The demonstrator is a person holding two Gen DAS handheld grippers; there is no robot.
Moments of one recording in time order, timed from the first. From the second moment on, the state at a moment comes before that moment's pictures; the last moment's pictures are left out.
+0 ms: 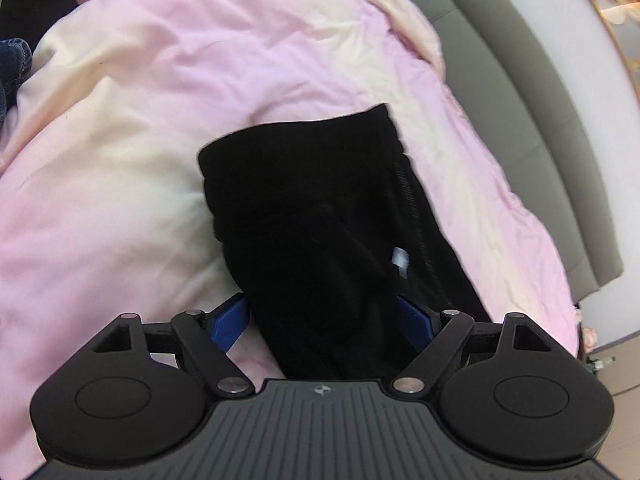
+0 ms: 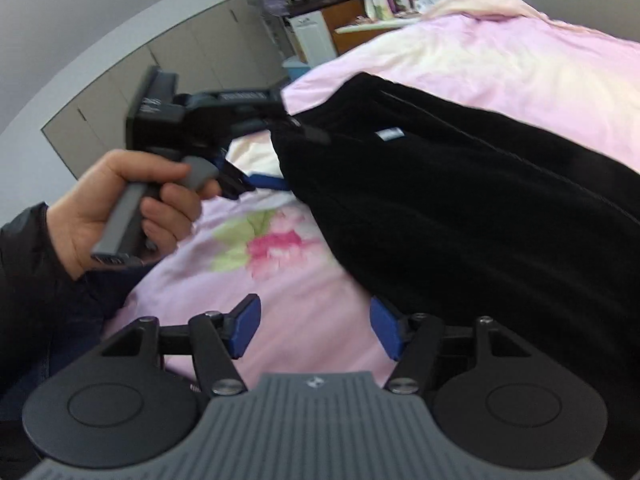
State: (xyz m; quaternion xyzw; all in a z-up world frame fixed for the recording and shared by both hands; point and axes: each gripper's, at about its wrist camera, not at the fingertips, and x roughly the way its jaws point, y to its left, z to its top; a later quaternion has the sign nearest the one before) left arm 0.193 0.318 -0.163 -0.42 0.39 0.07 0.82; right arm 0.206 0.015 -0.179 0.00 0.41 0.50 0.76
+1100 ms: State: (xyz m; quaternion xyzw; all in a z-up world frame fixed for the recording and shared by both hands) left arm 0.202 0.109 -0.102 0.11 0.18 -0.01 0.98; right arm 0.162 -0.024 -0.174 -0.05 0.28 0.24 0.93
